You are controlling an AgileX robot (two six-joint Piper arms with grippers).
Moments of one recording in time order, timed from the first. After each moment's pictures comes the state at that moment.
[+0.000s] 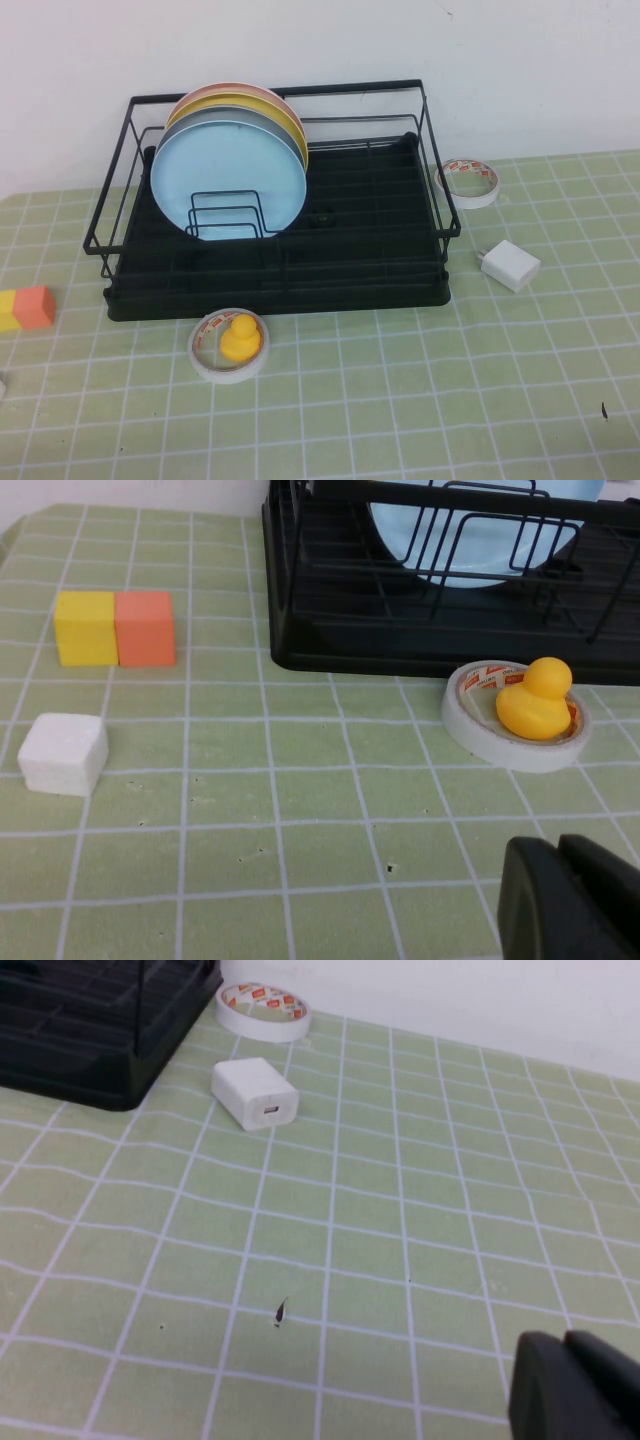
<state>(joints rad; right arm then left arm) 0.03 -0.01 0.02 0.03 0.39 -0.26 -0.16 -0.02 0.01 -0.06 0.37 -0.12</state>
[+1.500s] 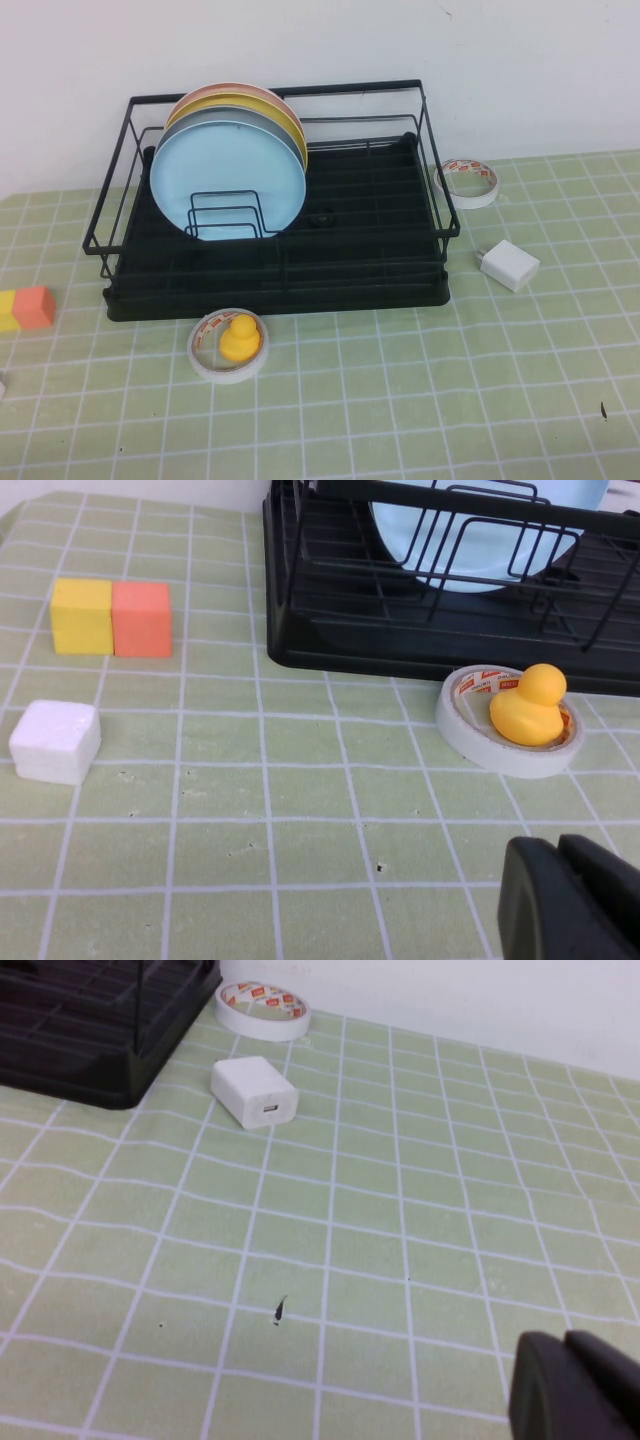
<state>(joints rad) 0.03 -0.01 0.02 0.03 0.40 -0.26 -0.16 -0.02 0.01 -0.06 0.37 -0.16</state>
